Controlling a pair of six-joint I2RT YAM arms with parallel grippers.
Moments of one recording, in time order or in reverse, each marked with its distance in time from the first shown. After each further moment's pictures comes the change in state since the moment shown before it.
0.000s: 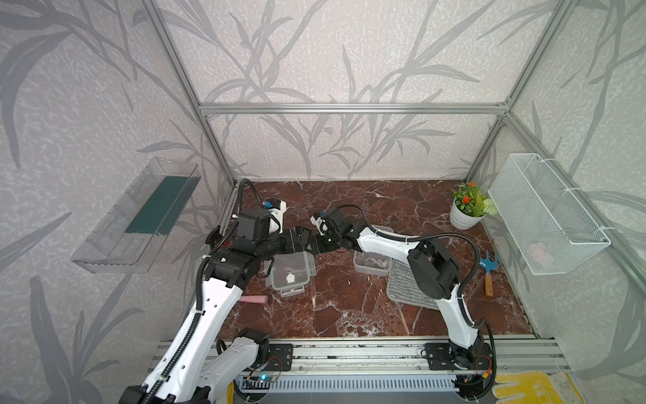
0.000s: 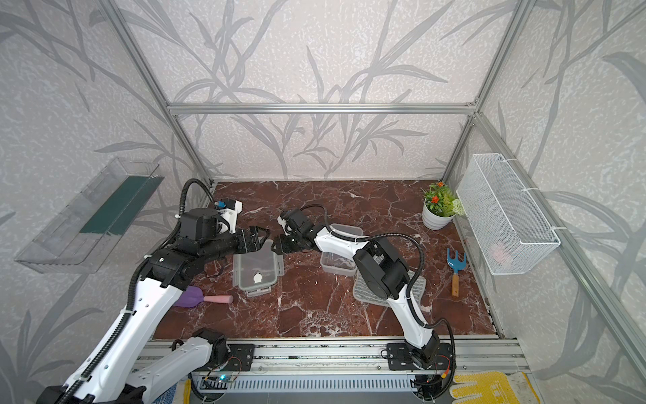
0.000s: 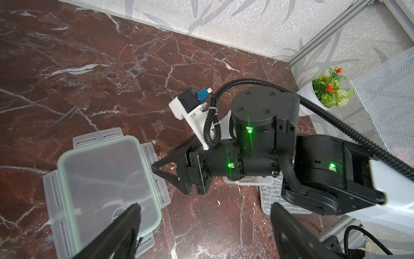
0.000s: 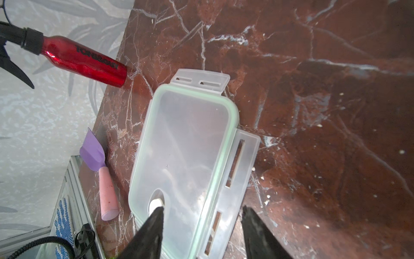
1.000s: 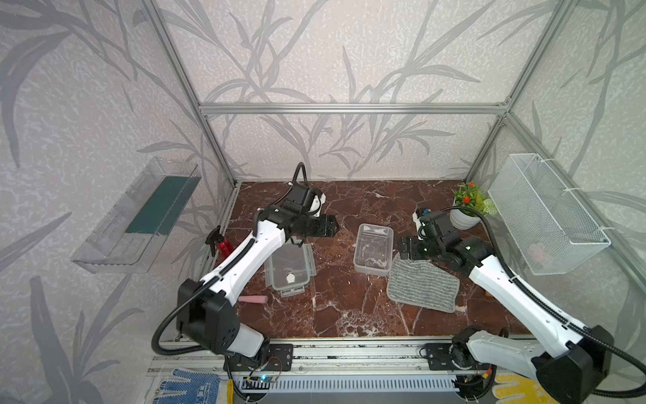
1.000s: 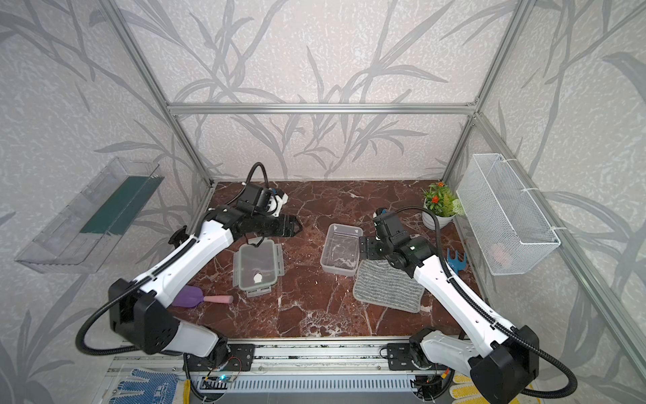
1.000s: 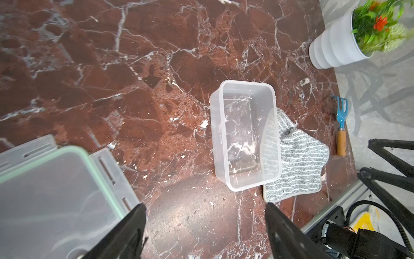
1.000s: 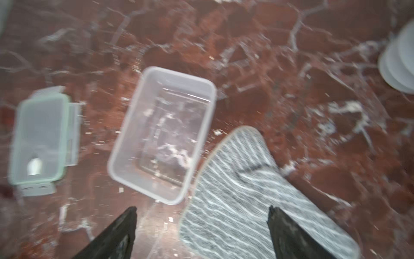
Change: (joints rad) left arm -0.164 0.591 0.314 -0.044 0.021 0.043; right arm -0.368 -1.046 -0.678 -0.531 0.457 -0.157
